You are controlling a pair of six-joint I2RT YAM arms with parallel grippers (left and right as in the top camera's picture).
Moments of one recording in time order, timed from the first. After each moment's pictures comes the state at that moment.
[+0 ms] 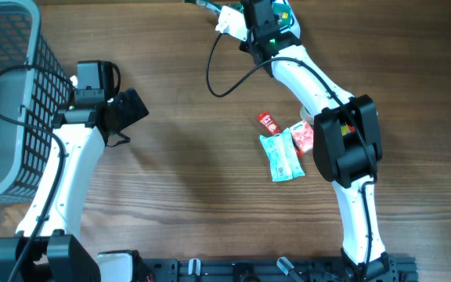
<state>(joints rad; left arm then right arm) 0.02 1.47 1.11 -0.76 -0.14 -0.49 0.41 2.36 1.97 -0.31 0.27 -0.99</state>
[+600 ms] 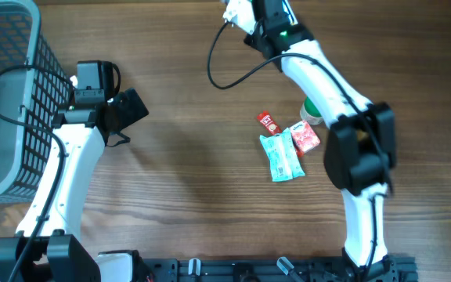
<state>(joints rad) 0.02 1.47 1.11 -0.76 -0.14 -0.49 0.40 2.19 1.97 -0.49 0.21 -0.74</state>
